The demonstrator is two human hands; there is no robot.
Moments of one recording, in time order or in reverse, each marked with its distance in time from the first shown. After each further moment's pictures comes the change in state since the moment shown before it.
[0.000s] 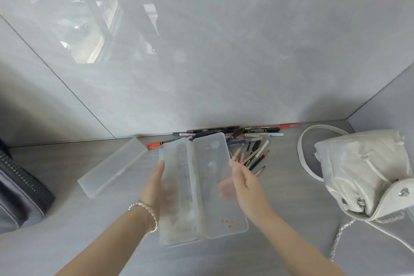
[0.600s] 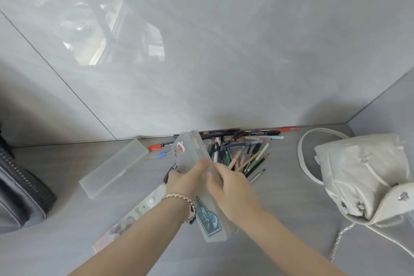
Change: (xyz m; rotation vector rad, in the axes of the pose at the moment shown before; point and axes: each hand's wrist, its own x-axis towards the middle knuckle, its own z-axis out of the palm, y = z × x) left_hand -0.018 0.006 0.058 0.081 0.156 0.075; right_hand -0.012 -0.044 0.013 -0.489 -0.080 -0.299
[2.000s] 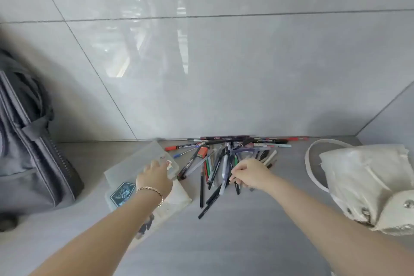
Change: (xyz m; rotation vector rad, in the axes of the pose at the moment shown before) left_hand 0.057 -0.017 -0.086 1.532 0.330 0.496; right_hand 0.035 0.044 -0.023 0.003 -0.314 0.298
